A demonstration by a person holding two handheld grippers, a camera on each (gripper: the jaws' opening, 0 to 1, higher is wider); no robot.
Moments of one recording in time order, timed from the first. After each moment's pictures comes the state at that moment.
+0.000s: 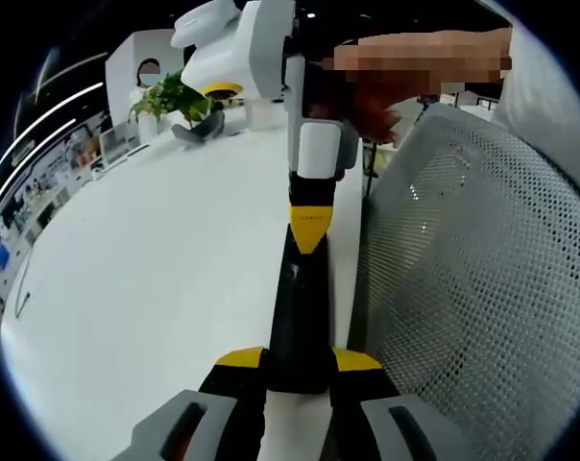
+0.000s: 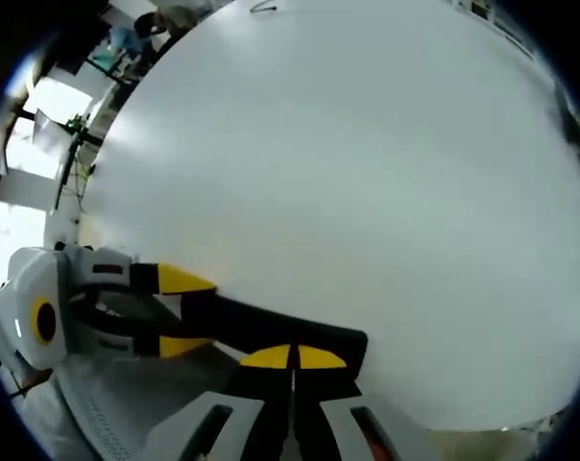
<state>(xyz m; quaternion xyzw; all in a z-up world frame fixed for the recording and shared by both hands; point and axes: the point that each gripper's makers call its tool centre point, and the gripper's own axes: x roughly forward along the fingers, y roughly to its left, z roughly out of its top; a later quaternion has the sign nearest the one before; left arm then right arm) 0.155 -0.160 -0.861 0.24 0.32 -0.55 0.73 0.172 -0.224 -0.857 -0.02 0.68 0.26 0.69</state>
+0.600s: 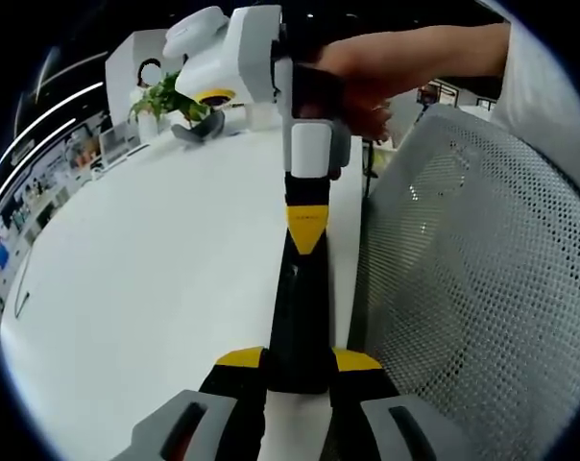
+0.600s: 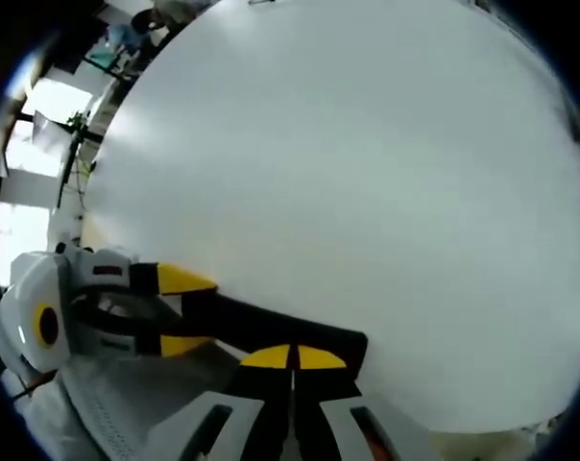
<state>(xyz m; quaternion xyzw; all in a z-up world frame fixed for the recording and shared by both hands) 0.155 -0.160 -0.861 0.24 0.32 -0.55 0.73 0.172 -0.224 -0.858 -0.01 0.69 0.27 0.67</state>
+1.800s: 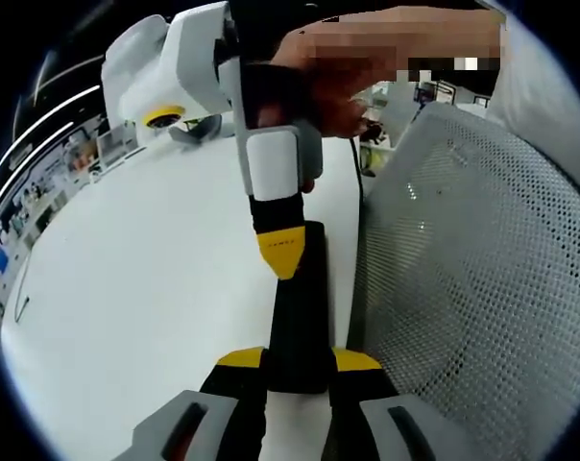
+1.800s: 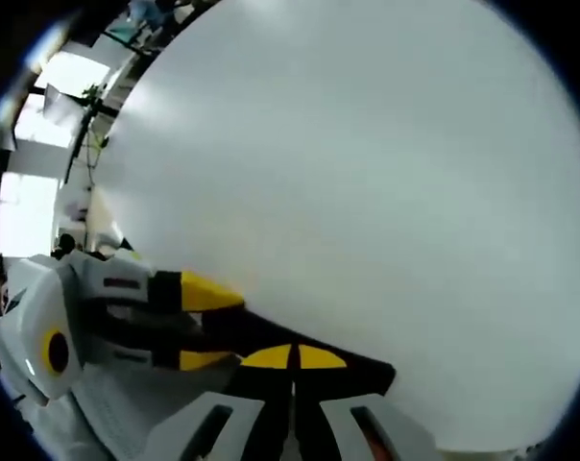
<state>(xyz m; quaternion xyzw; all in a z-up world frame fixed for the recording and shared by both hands) 0.154 -0.161 -0.861 0.25 0.32 -0.56 0.73 0.177 -0.197 -0.857 -0.05 0.70 0.30 0.64</state>
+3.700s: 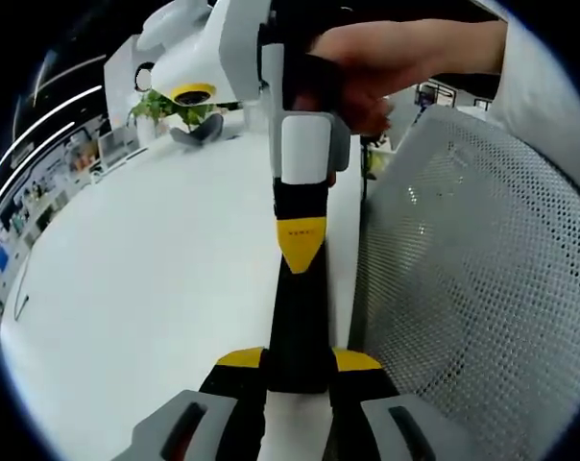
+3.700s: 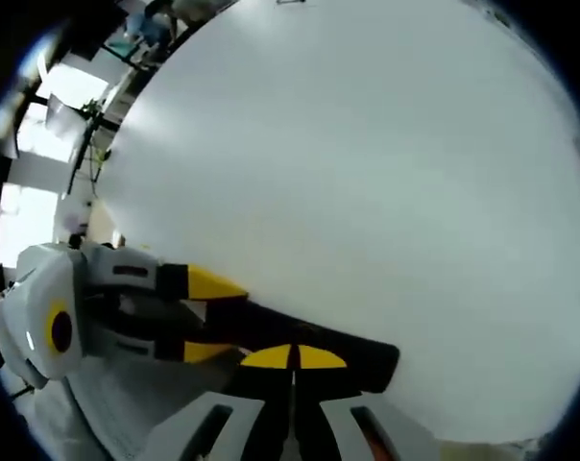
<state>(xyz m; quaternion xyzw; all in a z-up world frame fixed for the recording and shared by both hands) 0.155 -0.161 -0.860 0.24 0.31 -0.56 0.73 0.170 -0.201 -0.853 -0.04 0.68 0.30 0.66</state>
